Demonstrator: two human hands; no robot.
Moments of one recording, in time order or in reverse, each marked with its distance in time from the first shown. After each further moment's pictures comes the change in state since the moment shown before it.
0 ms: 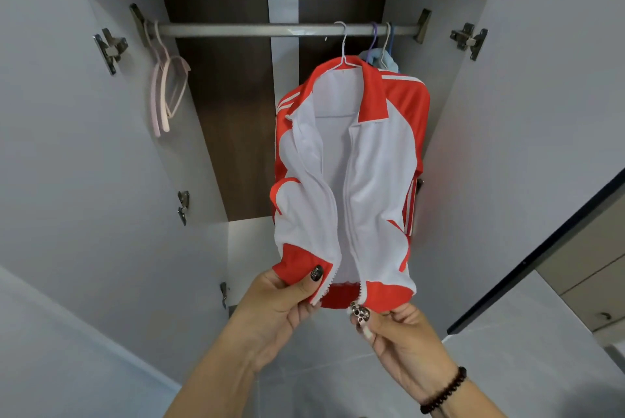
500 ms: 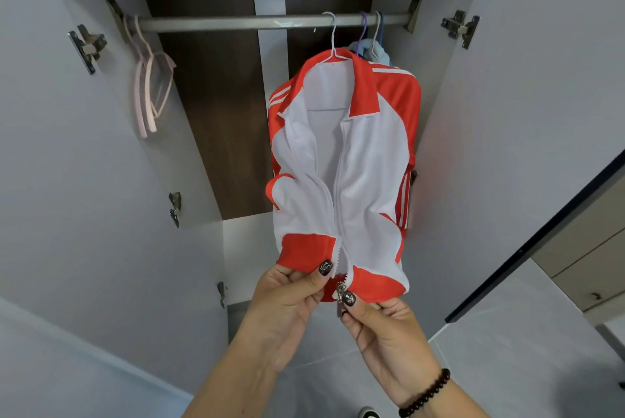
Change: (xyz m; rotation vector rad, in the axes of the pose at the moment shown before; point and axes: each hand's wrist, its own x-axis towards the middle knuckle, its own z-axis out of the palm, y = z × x) left_hand 0.007 -0.006 0.010 -0.101 -0.036 0.117; right_hand -0.003 0.008 0.034 0.117 0.062 -0.027
